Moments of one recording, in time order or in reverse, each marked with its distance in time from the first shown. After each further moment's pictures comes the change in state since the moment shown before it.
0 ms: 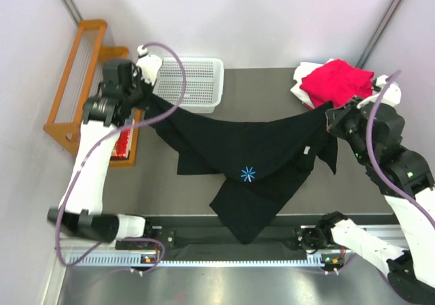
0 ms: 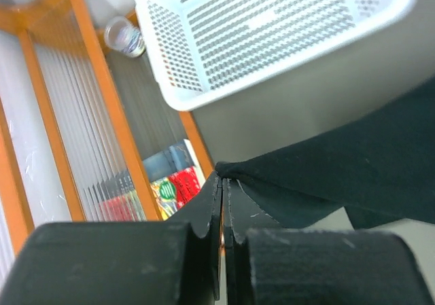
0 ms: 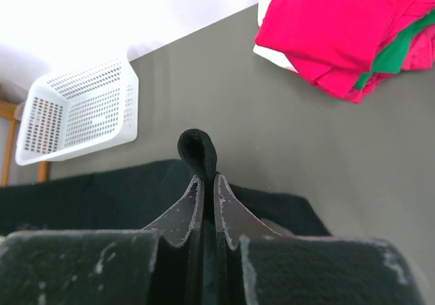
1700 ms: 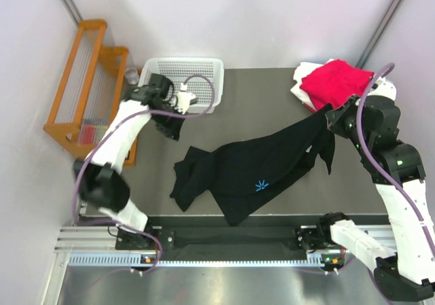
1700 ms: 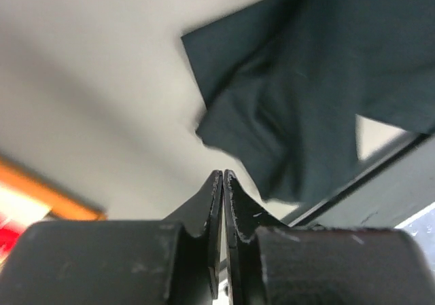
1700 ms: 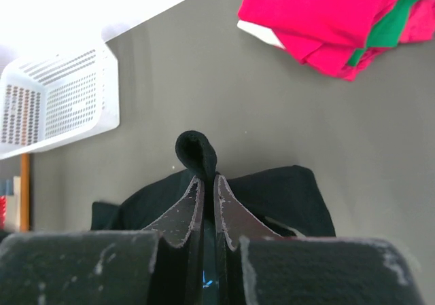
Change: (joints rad) left arm -0.085 0.280 -0.056 -0.324 0.311 -0.008; right arm -0.215 0.046 -0.038 0.001 -0.201 -0.028
